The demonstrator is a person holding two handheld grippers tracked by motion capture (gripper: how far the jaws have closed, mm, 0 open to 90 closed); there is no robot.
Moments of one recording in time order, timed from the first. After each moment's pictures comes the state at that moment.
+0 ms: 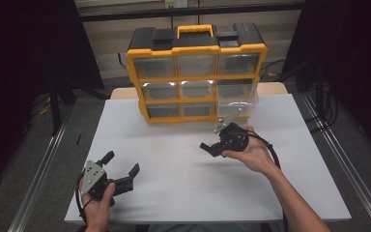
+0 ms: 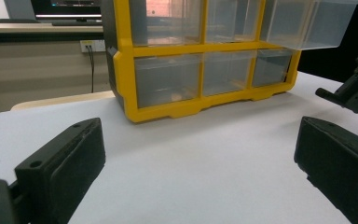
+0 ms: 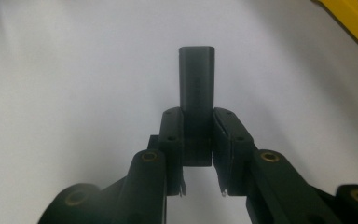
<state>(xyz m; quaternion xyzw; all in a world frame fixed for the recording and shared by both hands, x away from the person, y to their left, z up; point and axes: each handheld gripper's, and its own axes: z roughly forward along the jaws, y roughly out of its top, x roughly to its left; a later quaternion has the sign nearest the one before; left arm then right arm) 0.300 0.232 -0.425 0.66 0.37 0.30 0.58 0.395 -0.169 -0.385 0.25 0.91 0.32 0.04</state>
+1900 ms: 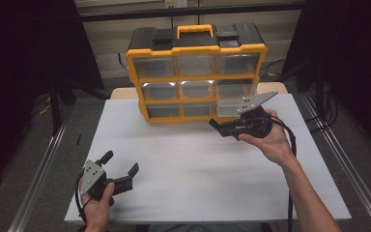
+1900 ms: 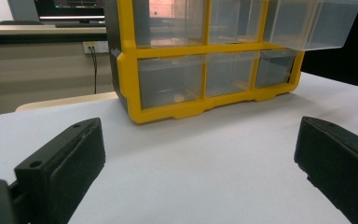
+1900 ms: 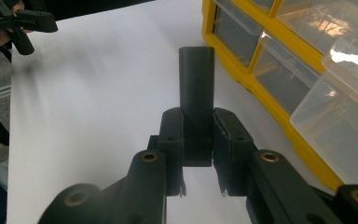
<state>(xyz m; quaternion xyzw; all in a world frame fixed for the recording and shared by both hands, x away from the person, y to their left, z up) 0.301 0.233 -0.424 0.66 0.37 0.30 0.57 0.381 -0.207 -0.311 0.24 0.86 0.43 0.11</state>
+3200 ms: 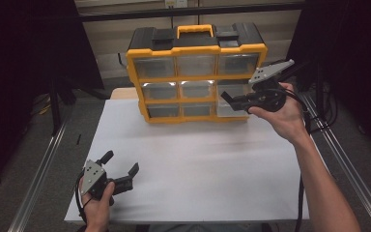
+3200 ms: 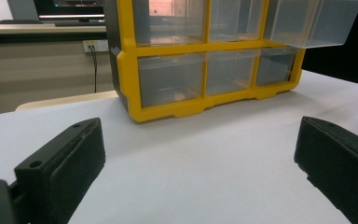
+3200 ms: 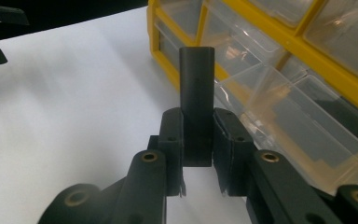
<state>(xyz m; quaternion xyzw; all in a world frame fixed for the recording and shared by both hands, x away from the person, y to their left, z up) 0.302 0.233 -0.425 0.66 0.37 0.30 0.57 0.407 -0.231 -0.255 0.28 0.85 0.41 0.17</state>
